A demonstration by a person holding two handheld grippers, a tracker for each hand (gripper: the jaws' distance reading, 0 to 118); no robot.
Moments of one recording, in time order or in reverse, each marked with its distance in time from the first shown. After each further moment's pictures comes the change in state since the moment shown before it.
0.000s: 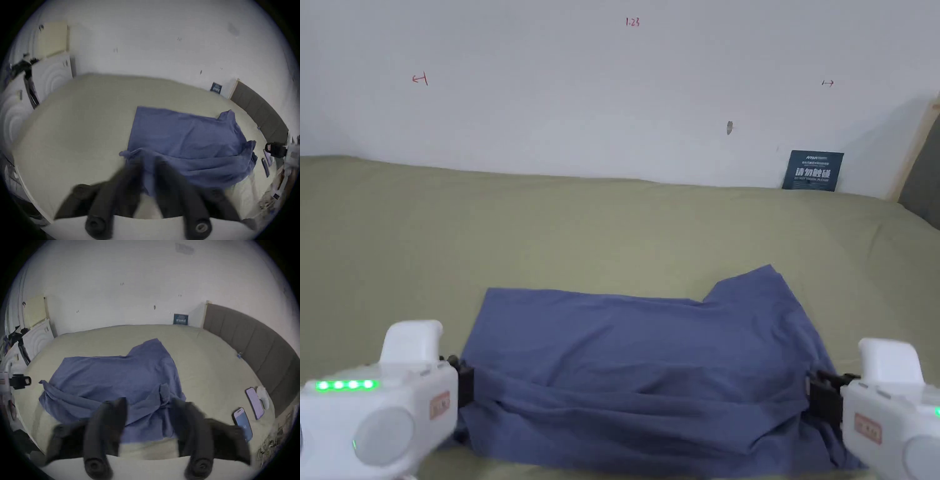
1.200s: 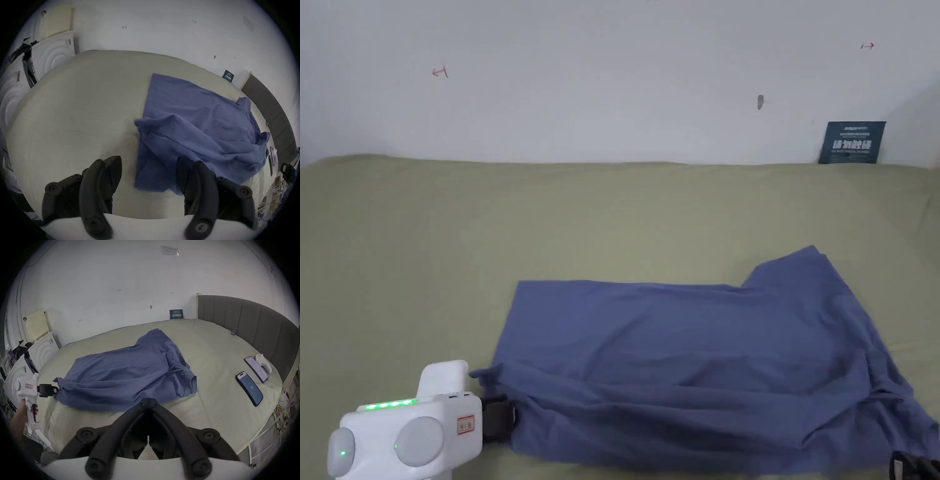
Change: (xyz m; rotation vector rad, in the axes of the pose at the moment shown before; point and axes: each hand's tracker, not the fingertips) left arm -0.050 -0.035 -0.105 -0.298 -0.034 0.095; right arm -0.006 -0.063 0.045 -0.021 0.067 -0.176
